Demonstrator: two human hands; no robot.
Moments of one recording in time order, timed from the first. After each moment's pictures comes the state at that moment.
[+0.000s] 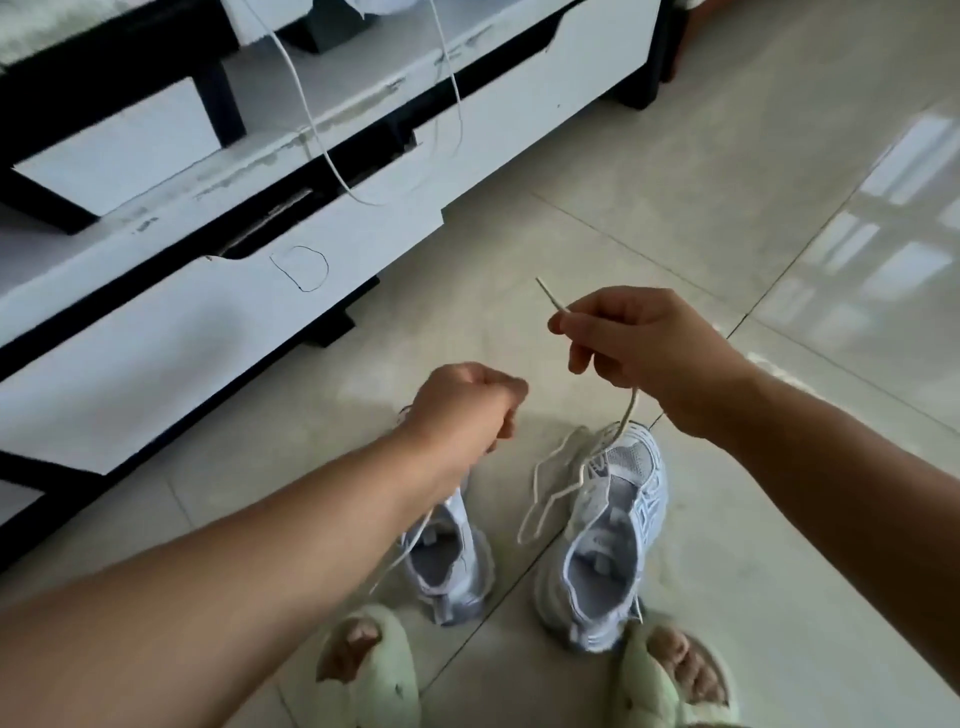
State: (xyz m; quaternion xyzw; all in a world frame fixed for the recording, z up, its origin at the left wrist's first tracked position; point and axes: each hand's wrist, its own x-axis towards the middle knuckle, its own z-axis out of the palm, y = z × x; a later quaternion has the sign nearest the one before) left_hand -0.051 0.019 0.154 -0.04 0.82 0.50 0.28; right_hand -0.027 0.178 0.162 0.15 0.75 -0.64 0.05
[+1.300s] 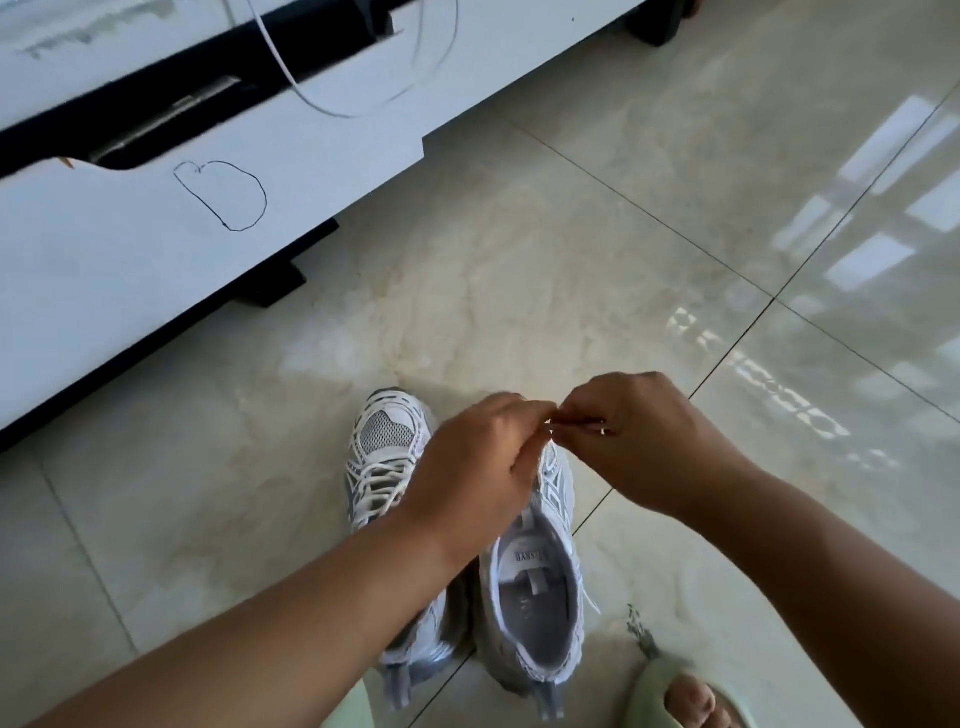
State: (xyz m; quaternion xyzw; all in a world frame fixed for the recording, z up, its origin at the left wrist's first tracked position) left_hand -0.071 0.009 0.026 0.34 0.86 0.37 0.07; right_hand -0.034 0.163 0.062 0.06 0.94 -0.30 0.12
